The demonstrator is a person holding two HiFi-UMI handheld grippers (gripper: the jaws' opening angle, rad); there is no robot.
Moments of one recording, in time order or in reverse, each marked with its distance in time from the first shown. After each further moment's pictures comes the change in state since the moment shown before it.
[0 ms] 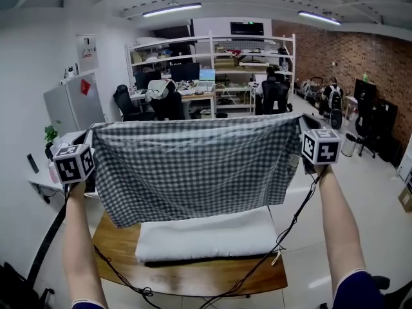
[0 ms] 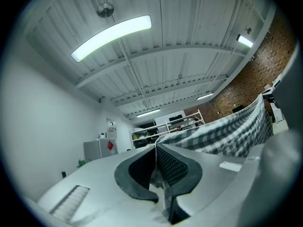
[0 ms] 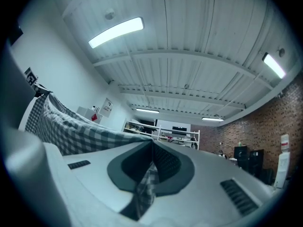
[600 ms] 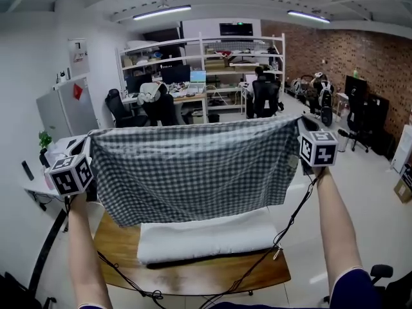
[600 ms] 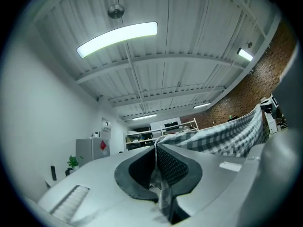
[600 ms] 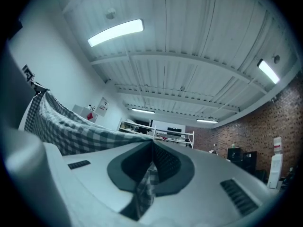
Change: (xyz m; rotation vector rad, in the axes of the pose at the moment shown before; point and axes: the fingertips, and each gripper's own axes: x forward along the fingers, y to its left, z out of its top) left arm -0.013 -0.007 -0.010 -0.083 -0.064 -0.075; right arm -0.029 0.000 -0.005 -0.015 -0.009 -0.065
